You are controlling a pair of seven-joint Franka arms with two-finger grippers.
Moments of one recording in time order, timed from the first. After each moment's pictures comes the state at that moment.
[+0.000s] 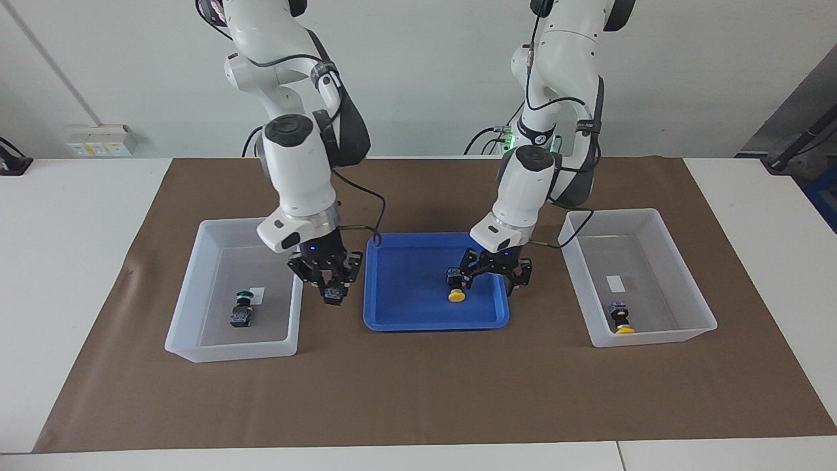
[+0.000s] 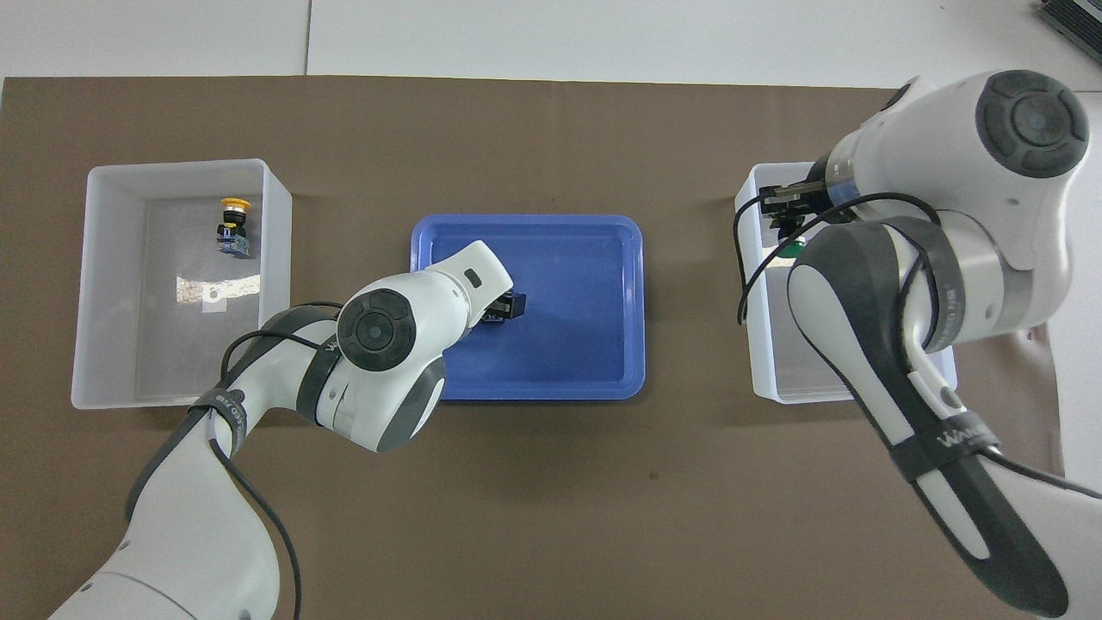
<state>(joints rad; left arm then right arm) -0.51 0.34 -0.06 -2.06 0.00 2.74 -0.32 0.19 0.24 -0.06 -1.67 -0.01 2.06 -0.02</state>
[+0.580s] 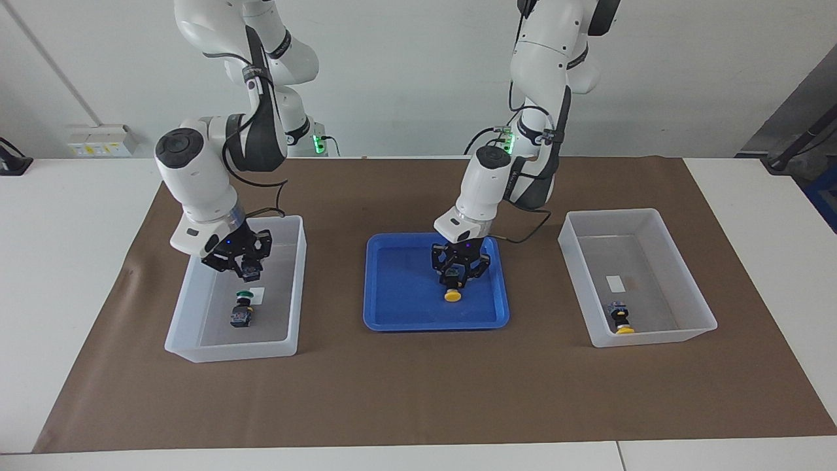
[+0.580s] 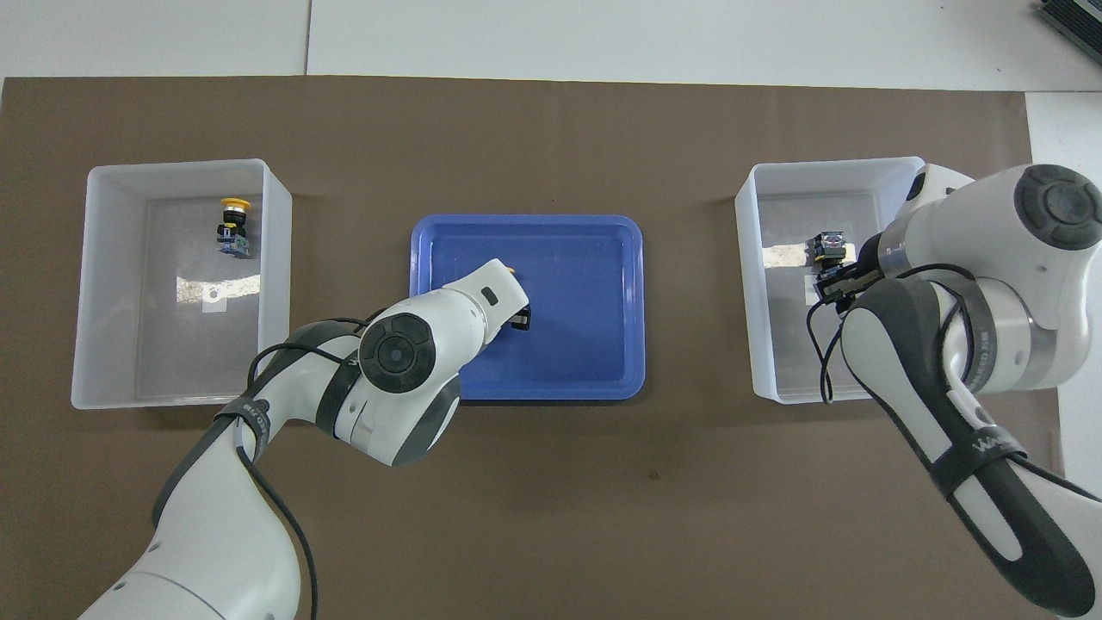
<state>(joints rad) -0.54 0.35 -0.04 -2.08 0.00 2.79 -0.35 0.10 0.16 -0.06 -2.00 -0.01 2.20 -0.34</state>
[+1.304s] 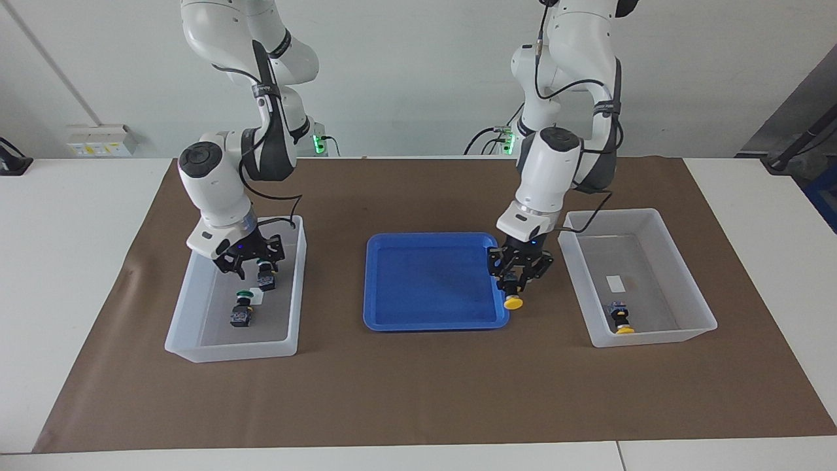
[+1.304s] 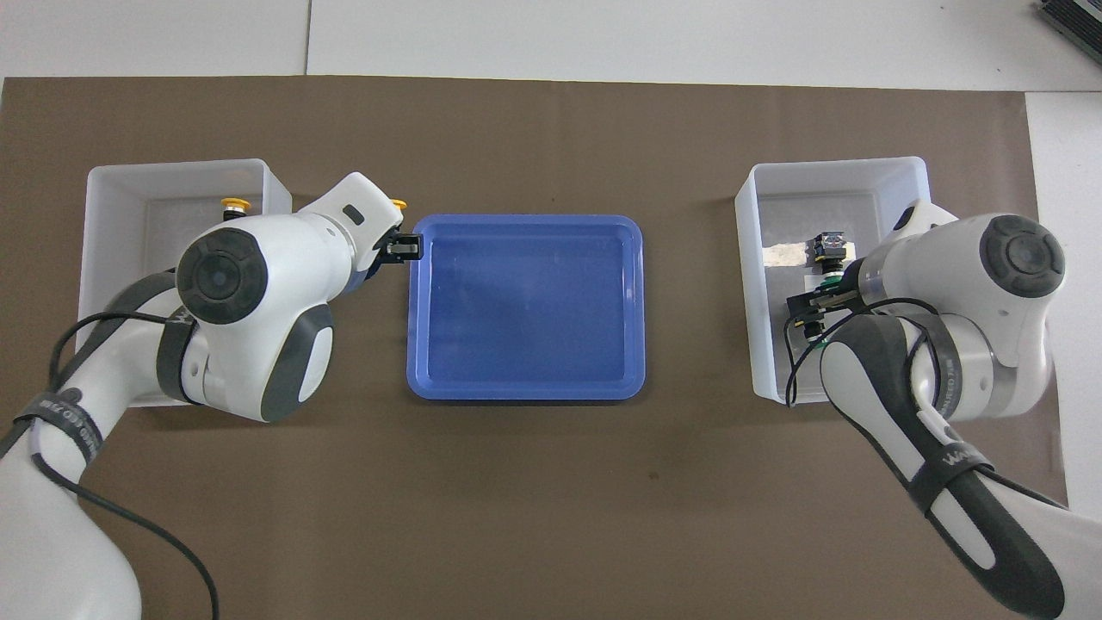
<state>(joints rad) -0.32 0.19 -0.02 -2.00 0.00 2.56 -0.25 0.10 0.15 -0.06 -2.10 0.00 2.34 -0.16</state>
